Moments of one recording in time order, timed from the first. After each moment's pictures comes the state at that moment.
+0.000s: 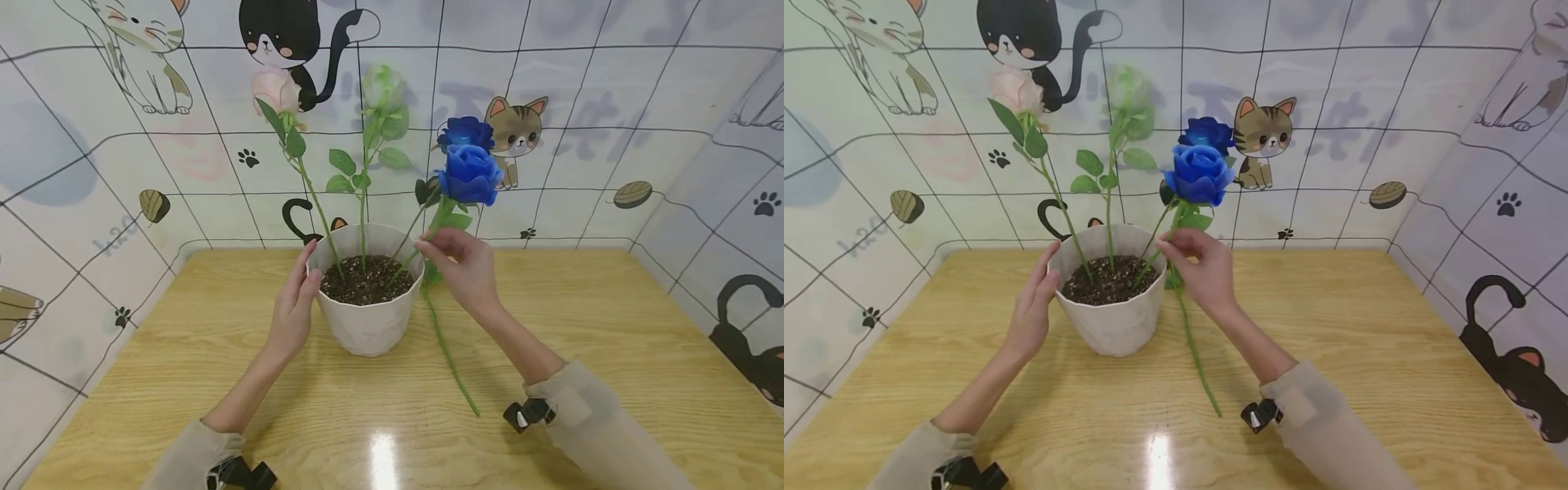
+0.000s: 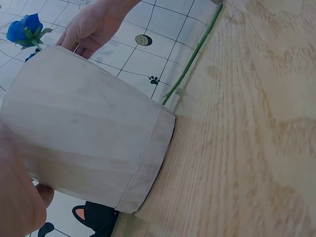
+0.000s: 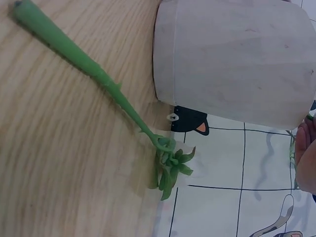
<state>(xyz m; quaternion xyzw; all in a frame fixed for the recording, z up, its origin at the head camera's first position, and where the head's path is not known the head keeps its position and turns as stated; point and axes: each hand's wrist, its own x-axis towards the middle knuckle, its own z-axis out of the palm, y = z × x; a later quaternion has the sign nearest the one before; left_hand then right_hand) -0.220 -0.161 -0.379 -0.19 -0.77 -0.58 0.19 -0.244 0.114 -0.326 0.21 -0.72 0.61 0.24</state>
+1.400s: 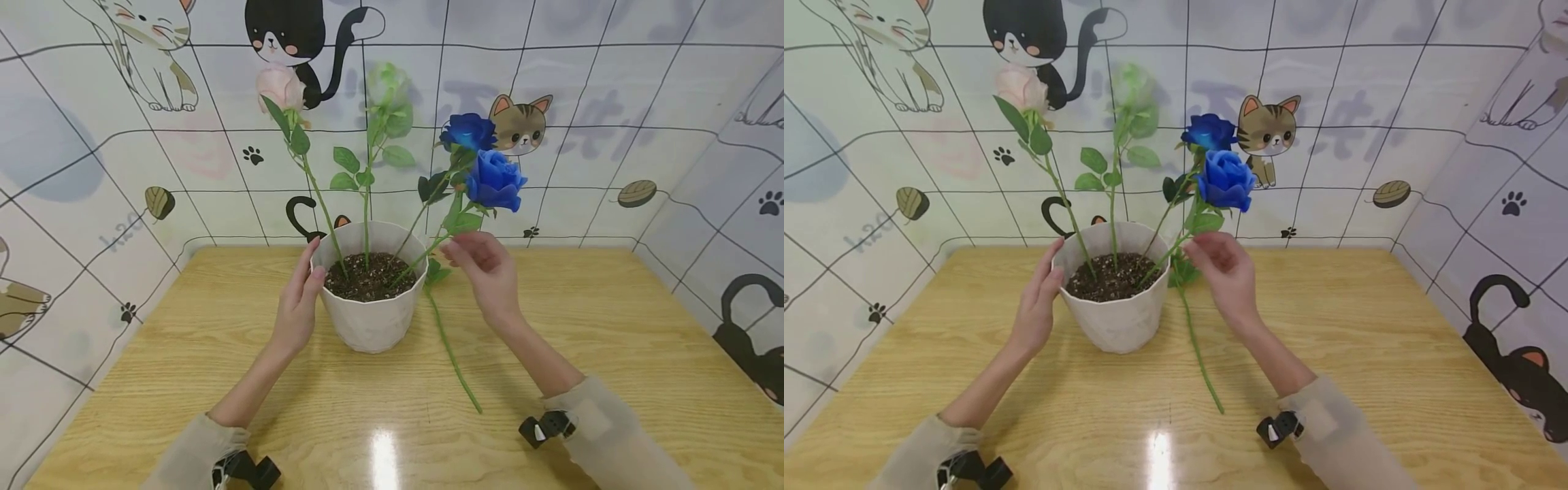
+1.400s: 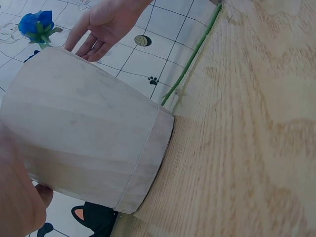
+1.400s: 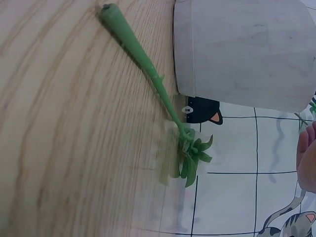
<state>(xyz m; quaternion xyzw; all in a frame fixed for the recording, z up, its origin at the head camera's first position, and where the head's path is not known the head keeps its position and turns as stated) -0.219 -0.159 -0.378 -0.19 -0.76 -0.59 0.19 -0.237 0.138 -0.346 0.22 -0.62 0.71 0.23</state>
